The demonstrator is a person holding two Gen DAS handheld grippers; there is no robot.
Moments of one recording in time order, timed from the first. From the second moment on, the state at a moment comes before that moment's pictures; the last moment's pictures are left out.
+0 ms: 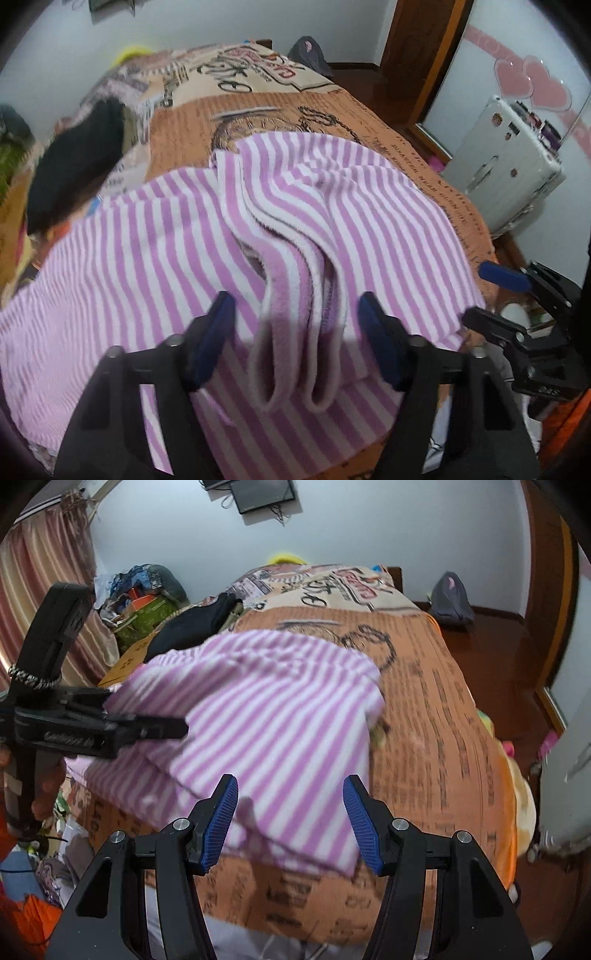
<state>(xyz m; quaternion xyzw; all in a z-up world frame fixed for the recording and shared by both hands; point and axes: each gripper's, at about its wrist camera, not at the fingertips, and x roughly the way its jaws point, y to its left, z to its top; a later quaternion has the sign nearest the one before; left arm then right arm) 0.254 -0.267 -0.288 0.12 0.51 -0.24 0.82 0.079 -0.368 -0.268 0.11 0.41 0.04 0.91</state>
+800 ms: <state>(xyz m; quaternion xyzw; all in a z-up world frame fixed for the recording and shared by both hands) 0.218 -0.231 -0.242 -0.02 0.53 -0.28 0.80 0.056 -0.361 -0.280 0.09 0.41 0.04 0.91</state>
